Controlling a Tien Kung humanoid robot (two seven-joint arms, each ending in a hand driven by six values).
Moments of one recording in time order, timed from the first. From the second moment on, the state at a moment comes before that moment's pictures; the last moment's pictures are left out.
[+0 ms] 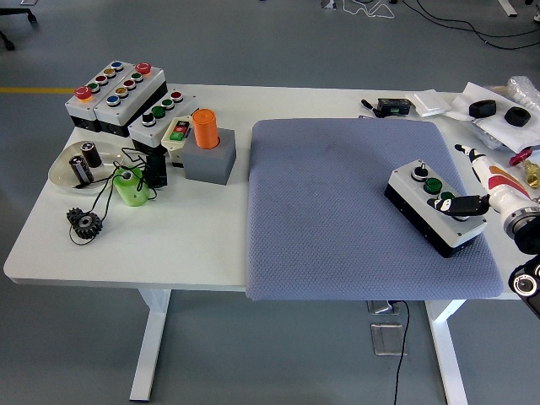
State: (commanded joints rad) left arm -0.14 0.12 -0.39 -0.18 0.32 0.28 0.06; right arm 0.41 -0.43 1.03 1.42 -1.72 -0.16 -0.51
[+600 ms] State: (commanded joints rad) left arm -0.14 0.12 -0.40 -0.18 0.33 0.28 0.06; right arm 0.51 -0.32 0.98 1.28 -1.90 -0.07 -0.63
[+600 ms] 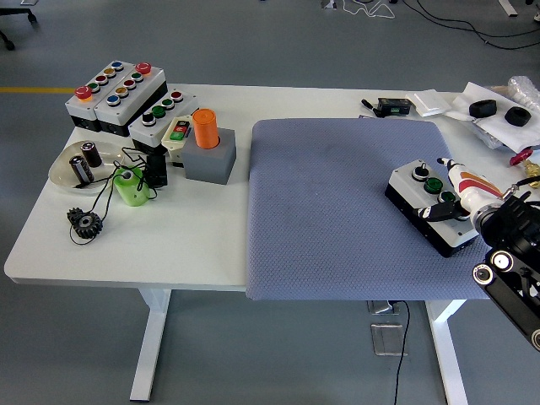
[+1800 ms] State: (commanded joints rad) left arm -0.15 0.12 -0.39 -0.18 0.29 0.28 0.05; right arm 0.57 -0.38 0.83 1.23 -1.99 -0.17 -0.64
